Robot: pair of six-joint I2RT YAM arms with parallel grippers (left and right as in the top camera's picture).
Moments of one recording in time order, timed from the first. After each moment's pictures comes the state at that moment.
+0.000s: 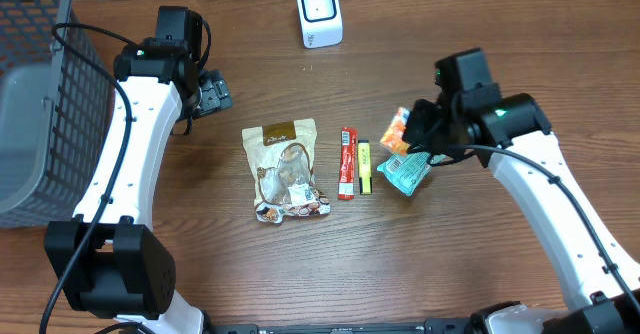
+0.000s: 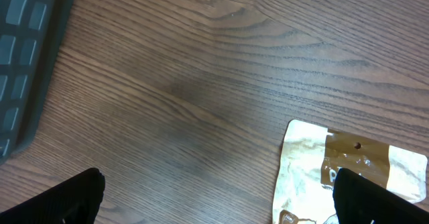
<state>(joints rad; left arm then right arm) -0.07 1.78 1.62 -1.12 -0.23 -0.47 0.32 1.50 1.34 -0.97 -0.14 0.62</state>
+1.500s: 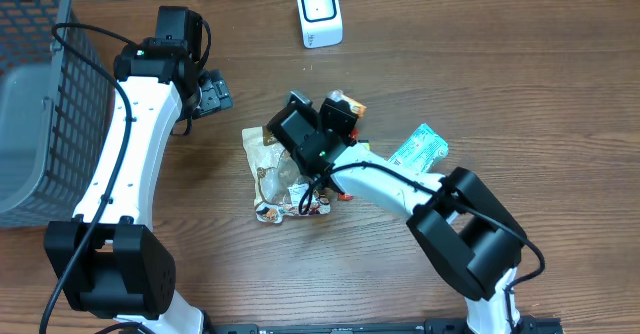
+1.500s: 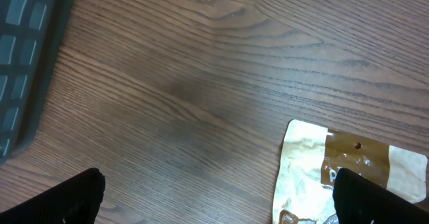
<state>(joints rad) -0.07 1.78 1.62 -1.12 -0.23 -0.47 0.80 2.05 1.35 -0.29 0.93 -0.51</state>
